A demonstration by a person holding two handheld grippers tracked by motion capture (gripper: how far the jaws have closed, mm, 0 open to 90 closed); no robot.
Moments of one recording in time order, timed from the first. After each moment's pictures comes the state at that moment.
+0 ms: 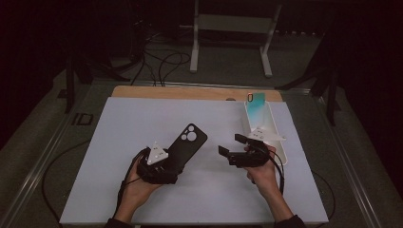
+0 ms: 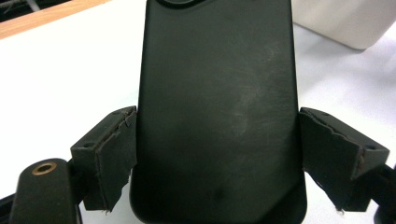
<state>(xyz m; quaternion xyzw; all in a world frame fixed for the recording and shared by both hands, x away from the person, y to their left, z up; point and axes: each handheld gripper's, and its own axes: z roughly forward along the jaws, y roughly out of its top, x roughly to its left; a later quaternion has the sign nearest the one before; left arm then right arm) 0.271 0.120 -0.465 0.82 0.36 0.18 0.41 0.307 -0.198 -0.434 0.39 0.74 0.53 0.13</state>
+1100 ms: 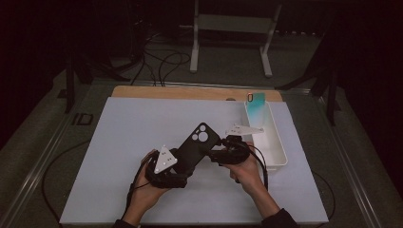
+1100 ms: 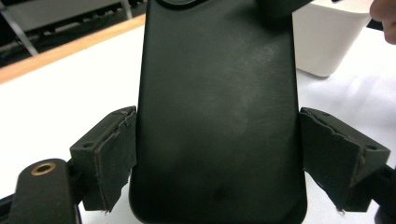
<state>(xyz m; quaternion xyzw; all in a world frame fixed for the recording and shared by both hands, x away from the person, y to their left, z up) 0.256 0.094 -0.458 0.81 0.31 0.21 0.46 0.314 -0.147 -0.428 0.36 0.77 0.52 0.04</state>
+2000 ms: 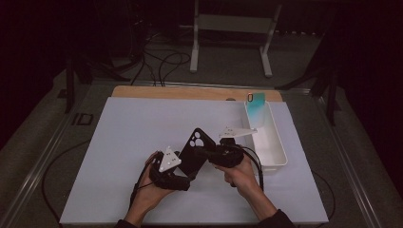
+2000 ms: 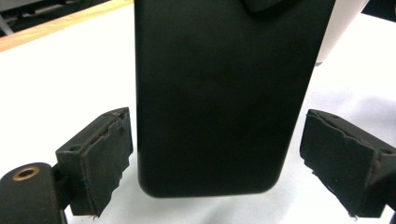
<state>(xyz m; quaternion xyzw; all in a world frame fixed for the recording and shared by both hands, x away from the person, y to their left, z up) 0.262 0.090 -0.468 0.82 0.32 0.17 0.44 0.306 -0.133 -0.424 0.33 0.78 0.54 -0.01</state>
